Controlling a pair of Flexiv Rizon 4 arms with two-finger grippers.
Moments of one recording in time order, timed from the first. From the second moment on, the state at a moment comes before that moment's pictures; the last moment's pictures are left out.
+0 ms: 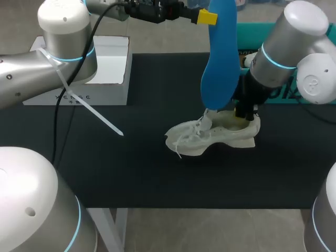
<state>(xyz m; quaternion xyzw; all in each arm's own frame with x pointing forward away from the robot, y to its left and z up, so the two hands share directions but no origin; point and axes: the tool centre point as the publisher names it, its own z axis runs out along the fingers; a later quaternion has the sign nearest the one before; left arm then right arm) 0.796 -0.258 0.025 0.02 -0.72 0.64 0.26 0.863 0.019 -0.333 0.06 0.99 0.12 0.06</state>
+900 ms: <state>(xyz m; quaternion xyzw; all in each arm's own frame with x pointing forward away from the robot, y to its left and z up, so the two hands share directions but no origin) 0.796 -0.258 0.025 0.02 -0.72 0.64 0.26 0.865 -0.009 -0.309 0.17 0.98 0.12 0.07</state>
